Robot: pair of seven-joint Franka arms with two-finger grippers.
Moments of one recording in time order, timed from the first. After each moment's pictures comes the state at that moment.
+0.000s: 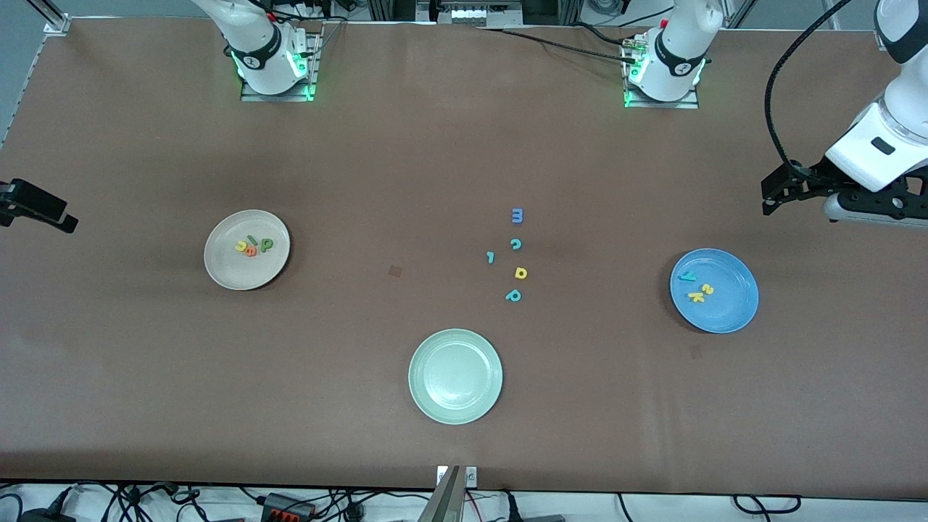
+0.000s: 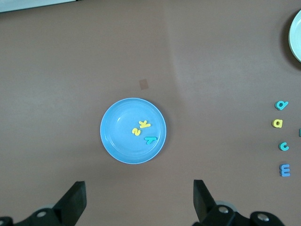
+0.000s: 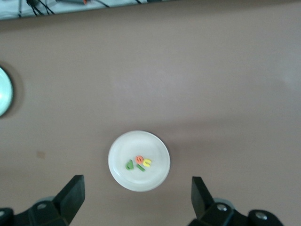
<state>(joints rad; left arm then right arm) -0.09 0.00 0.03 -1.70 0.04 1.78 0.06 -0.06 0.20 -0.01 -1.35 0.02 1.59 0.03</state>
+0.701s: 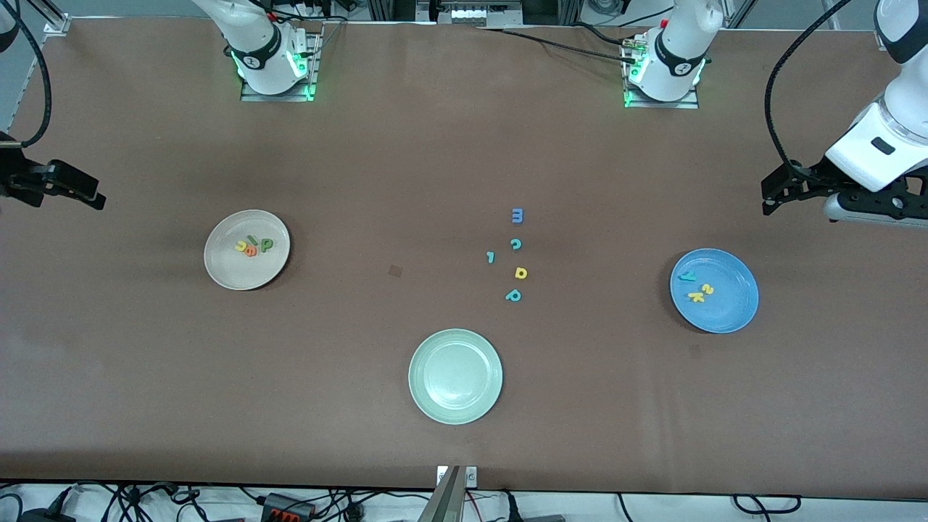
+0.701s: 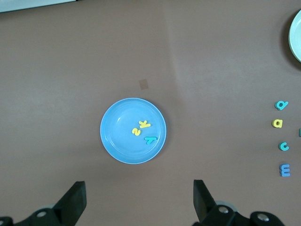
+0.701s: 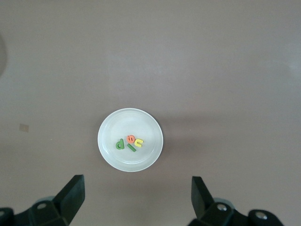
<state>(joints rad) -0.09 0.00 0.03 -1.70 0.04 1.78 0.06 -0.06 0.06 -0.01 -1.60 0.00 1.66 -0.03</state>
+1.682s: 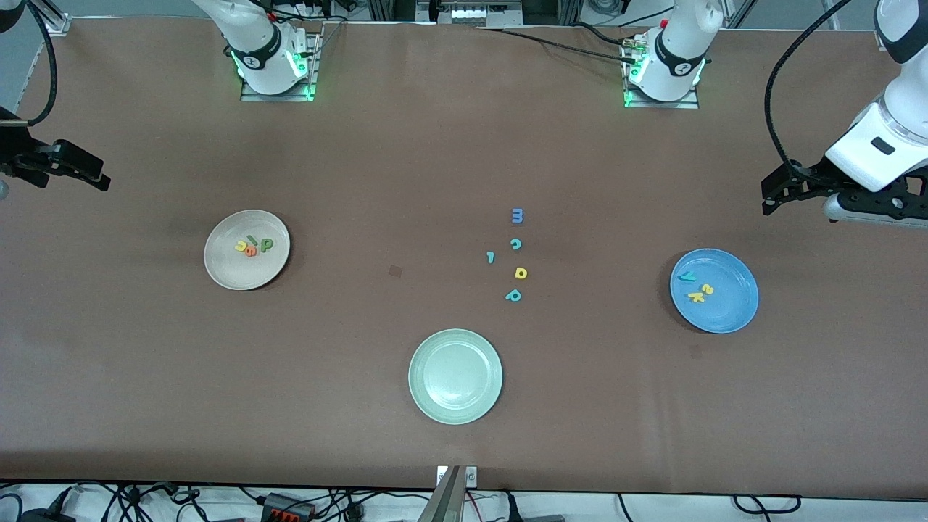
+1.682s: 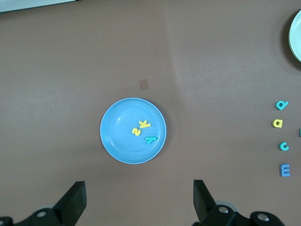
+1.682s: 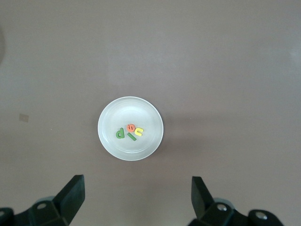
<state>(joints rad) -0.09 0.00 0.03 -1.70 0.04 1.78 0.06 -0.06 -0.01 -0.01 -1.66 0.00 1.65 -0.03</state>
